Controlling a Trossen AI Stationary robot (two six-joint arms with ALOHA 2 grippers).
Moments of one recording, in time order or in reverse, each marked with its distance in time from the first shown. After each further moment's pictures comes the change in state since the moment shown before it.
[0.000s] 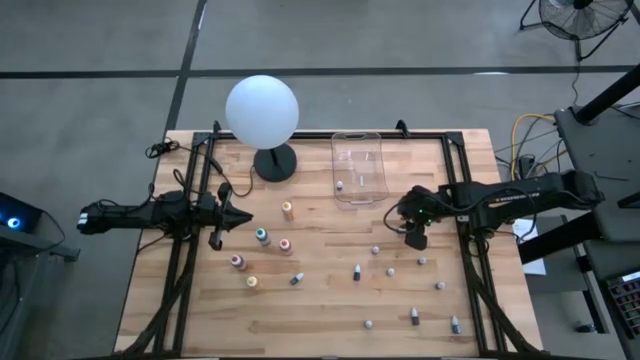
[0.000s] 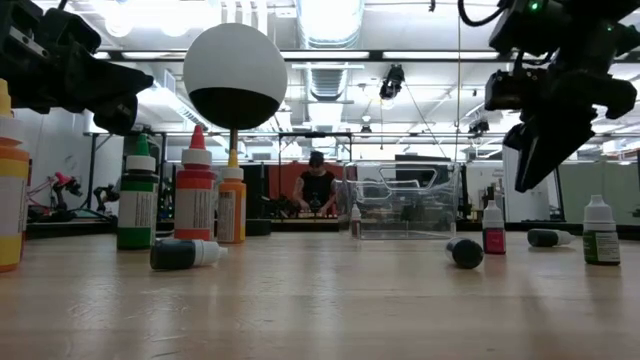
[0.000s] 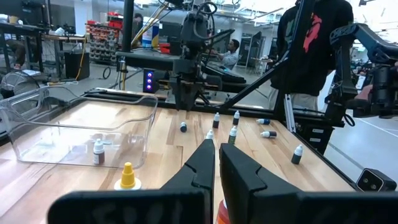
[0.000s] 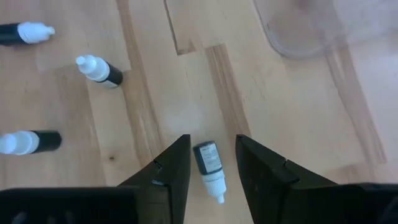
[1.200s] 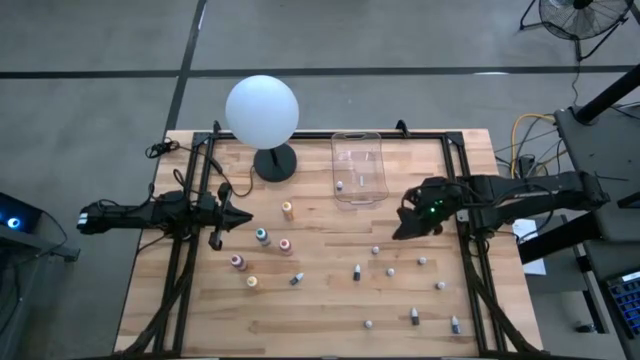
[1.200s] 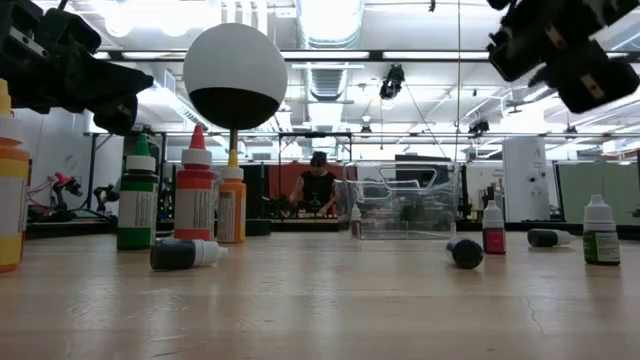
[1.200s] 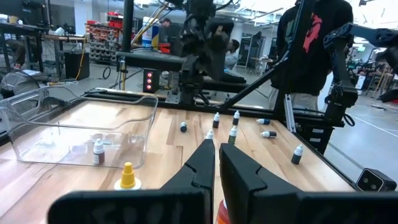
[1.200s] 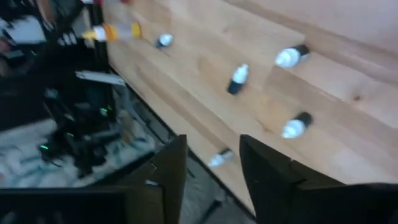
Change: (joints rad) left arm 0.000 0.000 0.000 0.000 0.000 0.000; right arm 0.043 -0.128 0.155 0.098 -0.362 1.208
